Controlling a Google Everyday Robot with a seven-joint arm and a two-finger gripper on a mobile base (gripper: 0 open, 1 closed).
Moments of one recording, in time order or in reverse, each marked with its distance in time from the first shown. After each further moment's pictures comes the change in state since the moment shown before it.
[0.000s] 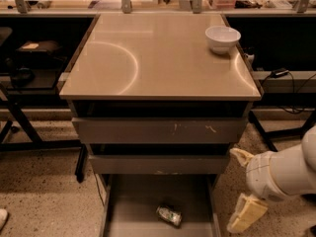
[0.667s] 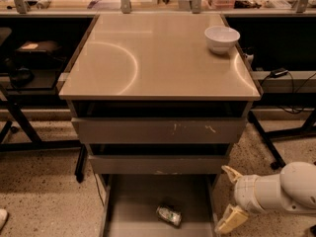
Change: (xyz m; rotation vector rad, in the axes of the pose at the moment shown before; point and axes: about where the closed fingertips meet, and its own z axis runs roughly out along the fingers) arm 0.058 -0.010 0.124 0.014 -0.149 0.045
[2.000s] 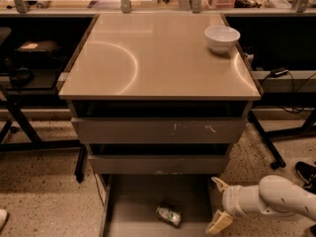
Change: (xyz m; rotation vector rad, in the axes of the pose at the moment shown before) arm 0.074 -0.011 0.117 -0.042 -0.078 0.027
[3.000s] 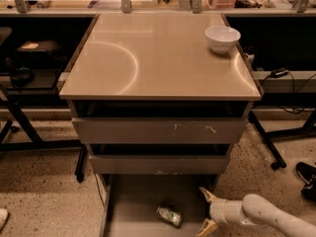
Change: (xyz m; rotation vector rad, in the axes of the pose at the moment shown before) arm 0.086 -0.016 0.135 0.037 -0.141 -0.113
